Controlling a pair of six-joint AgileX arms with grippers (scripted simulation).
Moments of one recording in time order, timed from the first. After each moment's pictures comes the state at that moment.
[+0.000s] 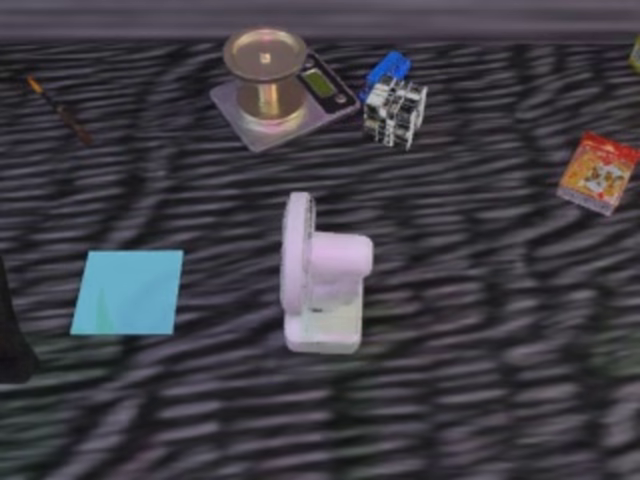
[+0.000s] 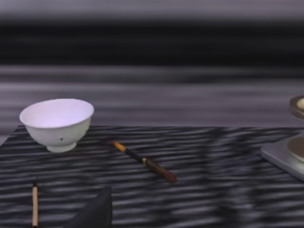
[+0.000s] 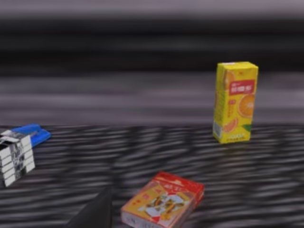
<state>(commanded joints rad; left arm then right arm) 0.00 0.00 0.00 0.00 0.00 0.00 0.00 0.00 0.00 0.00 0.00 0.00</state>
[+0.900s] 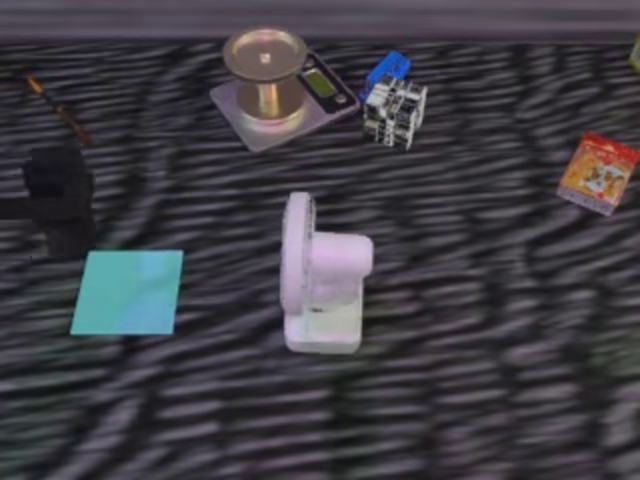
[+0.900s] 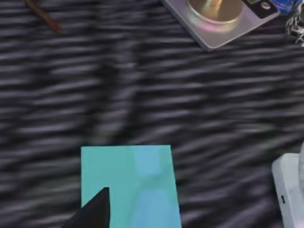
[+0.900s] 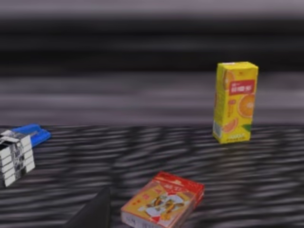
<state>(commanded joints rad) -0.26 0.85 0.84 -0.64 0.00 -0.23 0.00 0.00 0.00 0.00 0.00 0.00</state>
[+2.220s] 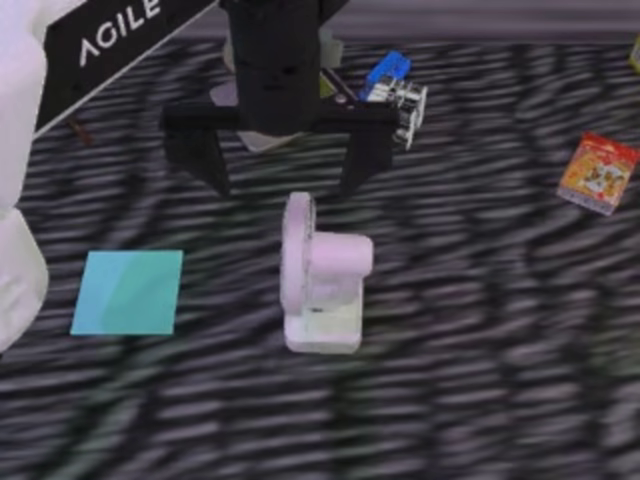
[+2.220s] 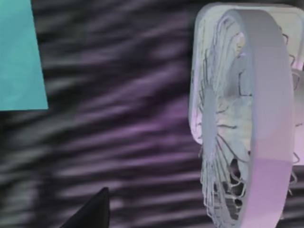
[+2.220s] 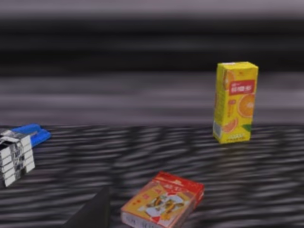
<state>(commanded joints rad) -0.63 2.18 2.16 -1.55 0.00 -0.57 0.00 0.00 0.00 0.00 0.00 0.00</state>
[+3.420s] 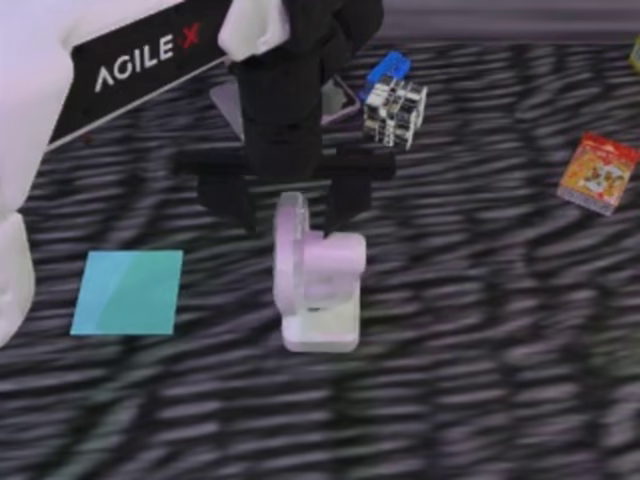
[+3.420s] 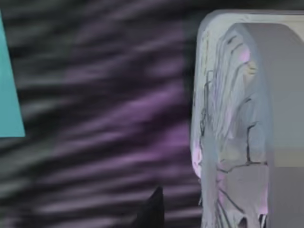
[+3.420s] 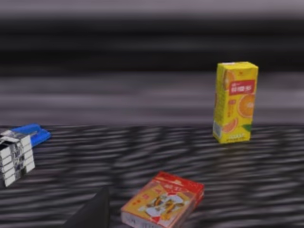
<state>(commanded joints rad) -0.63 2.16 1.92 -1.33 0.00 -0.57 0.00 0.00 0.00 0.00 0.00 0.00</state>
